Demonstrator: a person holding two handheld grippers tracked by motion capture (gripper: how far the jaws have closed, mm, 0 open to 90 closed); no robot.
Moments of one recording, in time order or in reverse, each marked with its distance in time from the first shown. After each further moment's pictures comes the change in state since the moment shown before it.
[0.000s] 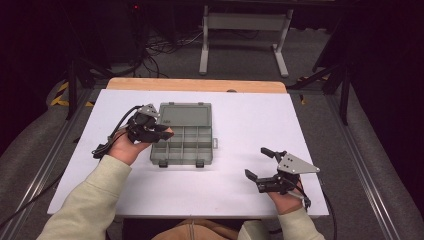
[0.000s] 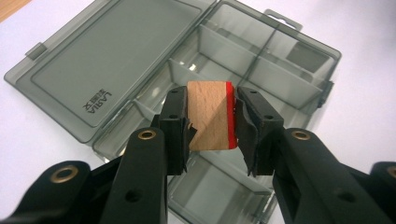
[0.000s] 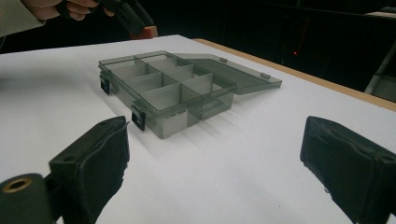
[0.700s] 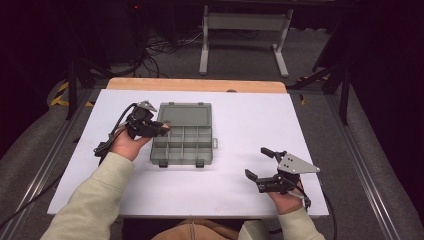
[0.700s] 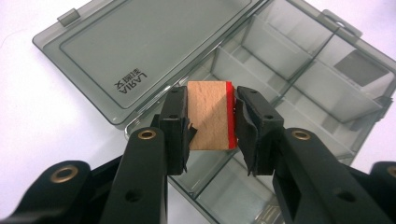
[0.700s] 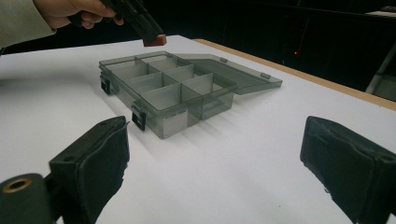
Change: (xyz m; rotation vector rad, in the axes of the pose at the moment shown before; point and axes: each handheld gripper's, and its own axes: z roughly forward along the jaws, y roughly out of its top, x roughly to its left) left arm 0.023 -0.006 0.014 0.022 0.056 -0.143; right arm -0.001 0.000 0.000 -0.003 0.004 0.004
